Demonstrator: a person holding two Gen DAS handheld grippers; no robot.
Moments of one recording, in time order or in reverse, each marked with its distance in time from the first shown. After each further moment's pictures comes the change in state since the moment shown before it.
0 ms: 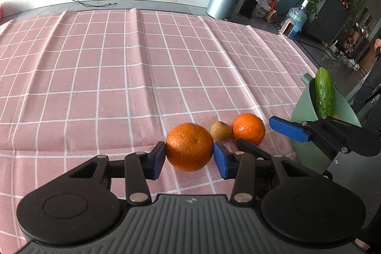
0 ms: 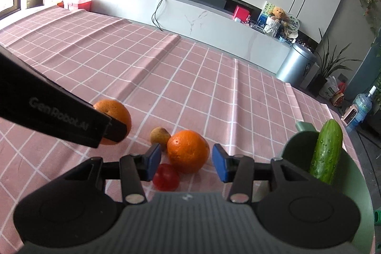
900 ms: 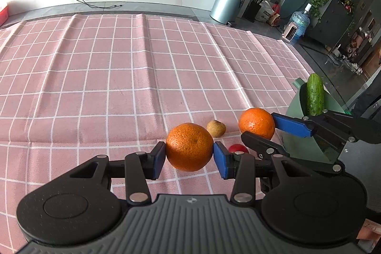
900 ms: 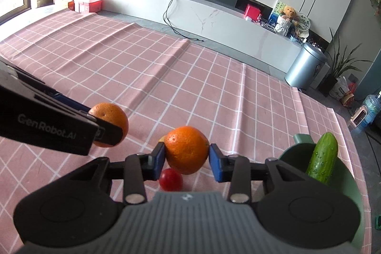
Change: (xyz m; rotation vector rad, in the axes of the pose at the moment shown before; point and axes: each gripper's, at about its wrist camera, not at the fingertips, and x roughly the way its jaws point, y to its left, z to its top) left arm -0.031 -0.013 -0.003 -0.013 -0.006 0.025; right arm -0.027 -0.011 0.016 -0.004 0.002 0.079
